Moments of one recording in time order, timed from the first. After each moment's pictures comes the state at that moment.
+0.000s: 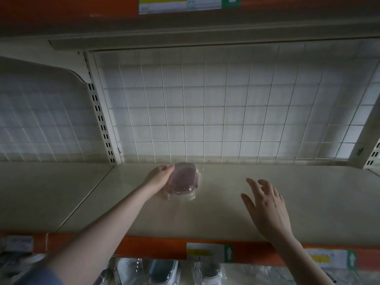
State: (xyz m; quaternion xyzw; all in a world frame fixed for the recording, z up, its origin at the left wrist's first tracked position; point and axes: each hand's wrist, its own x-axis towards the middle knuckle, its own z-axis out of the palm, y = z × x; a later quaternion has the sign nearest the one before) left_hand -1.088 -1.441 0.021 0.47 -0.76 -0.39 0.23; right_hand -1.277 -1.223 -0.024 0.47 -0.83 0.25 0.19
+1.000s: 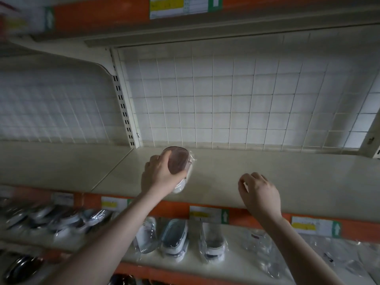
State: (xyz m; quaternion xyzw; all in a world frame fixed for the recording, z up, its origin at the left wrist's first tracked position) left_hand -1.037 -1.323 0.034 0.53 -0.79 -0.12 0.30; right_hand -1.248 -1.202 -0.022 0.52 -0.77 0.31 0.21
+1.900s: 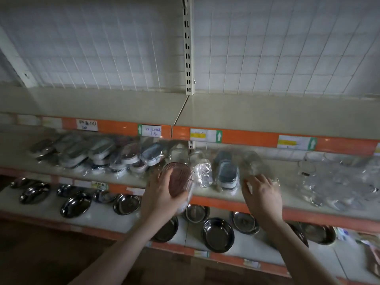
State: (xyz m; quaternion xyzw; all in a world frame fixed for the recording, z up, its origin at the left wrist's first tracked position) left_hand -0.737 -1.270 -0.099 0.53 -0.80 -0.18 0.23; right_hand -0.973 -1.178 -0.128 0.50 -0.78 0.32 0.19
